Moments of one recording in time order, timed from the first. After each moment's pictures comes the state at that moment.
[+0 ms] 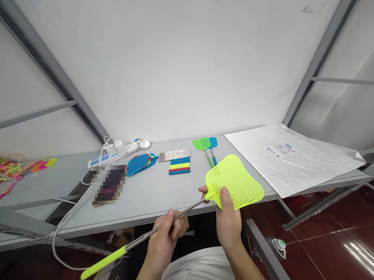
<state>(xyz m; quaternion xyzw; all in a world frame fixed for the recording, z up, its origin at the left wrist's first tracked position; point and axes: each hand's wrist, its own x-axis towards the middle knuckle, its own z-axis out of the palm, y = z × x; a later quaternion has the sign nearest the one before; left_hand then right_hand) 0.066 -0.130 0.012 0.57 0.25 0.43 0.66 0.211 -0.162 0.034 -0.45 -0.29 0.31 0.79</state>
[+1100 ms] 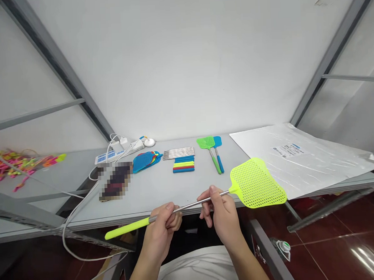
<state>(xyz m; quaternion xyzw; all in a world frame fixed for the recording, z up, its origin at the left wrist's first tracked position) 0.055 -0.117 0.018 0.48 0.28 0.45 0.70 0.207 -0.159 0.027 -0.44 -0.33 0.45 0.70</state>
